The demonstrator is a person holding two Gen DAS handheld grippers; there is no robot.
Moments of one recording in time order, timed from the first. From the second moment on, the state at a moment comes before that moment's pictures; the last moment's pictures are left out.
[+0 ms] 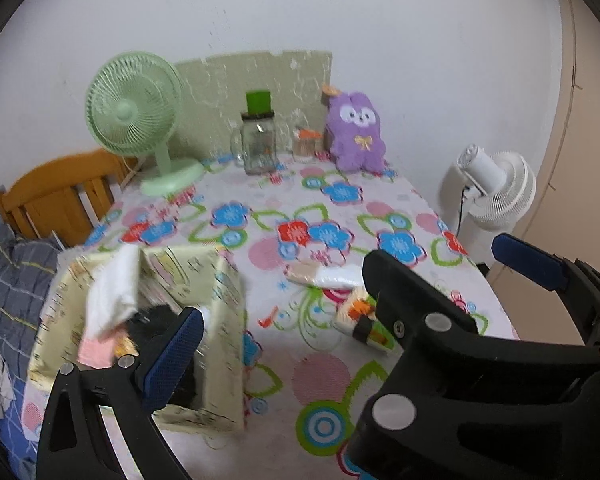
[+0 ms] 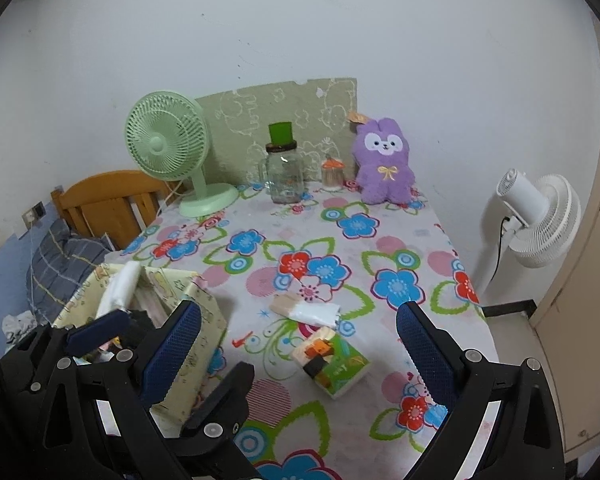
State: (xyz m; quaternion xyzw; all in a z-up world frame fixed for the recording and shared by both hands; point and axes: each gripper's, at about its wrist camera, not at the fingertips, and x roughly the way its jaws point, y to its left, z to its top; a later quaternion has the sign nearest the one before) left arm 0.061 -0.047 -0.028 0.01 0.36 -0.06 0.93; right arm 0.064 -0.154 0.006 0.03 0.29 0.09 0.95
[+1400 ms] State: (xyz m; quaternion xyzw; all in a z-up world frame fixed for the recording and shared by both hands) left arm 0.136 -0.125 -0.117 0.05 0.43 -0.11 0.89; right arm 0.138 -0.228 -0.098 0.06 0.39 0.05 0.92
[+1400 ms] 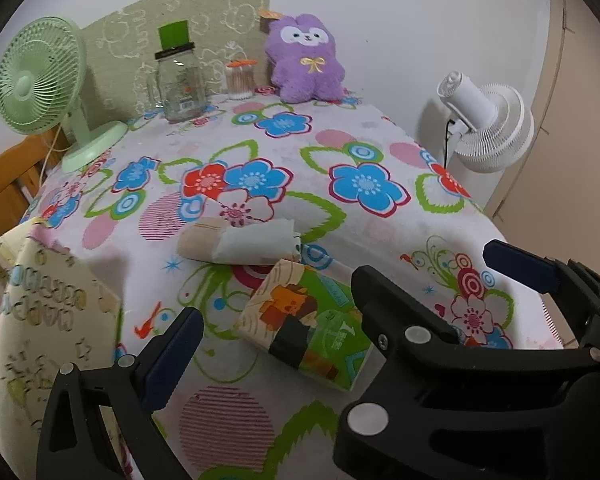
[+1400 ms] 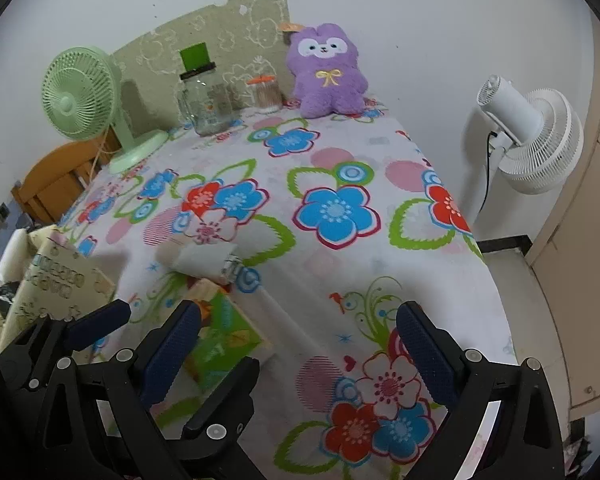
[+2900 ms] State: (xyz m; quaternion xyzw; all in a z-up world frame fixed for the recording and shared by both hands) left arm 0.167 -0.083 -0.134 0.01 0.48 -0.03 0.88; right arm 0.189 -0.178 -0.105 -0.02 0.40 0.10 0.91
